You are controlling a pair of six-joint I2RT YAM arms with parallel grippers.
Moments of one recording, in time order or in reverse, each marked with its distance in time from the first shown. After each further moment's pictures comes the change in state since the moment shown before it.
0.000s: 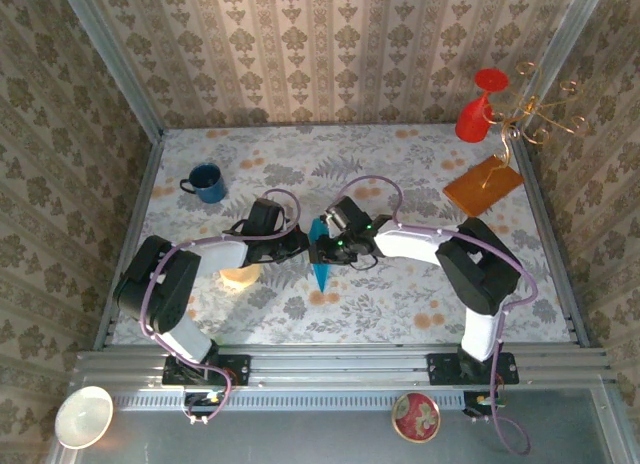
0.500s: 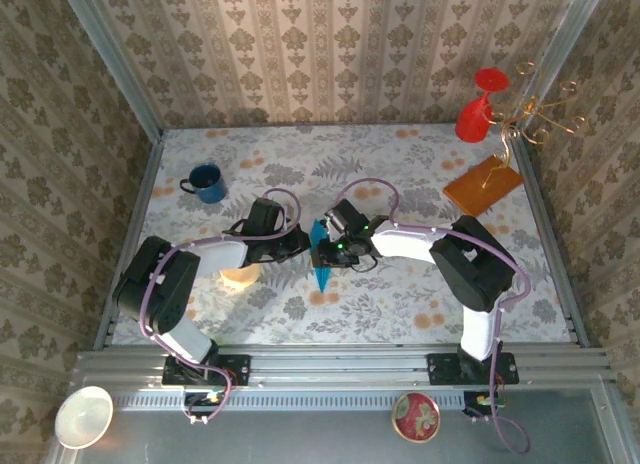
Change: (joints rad) left arm 0.000 -0.002 0.000 0.008 0.016 0.000; right arm 0.001 0.027 0.005 -0.036 0.018 -0.029
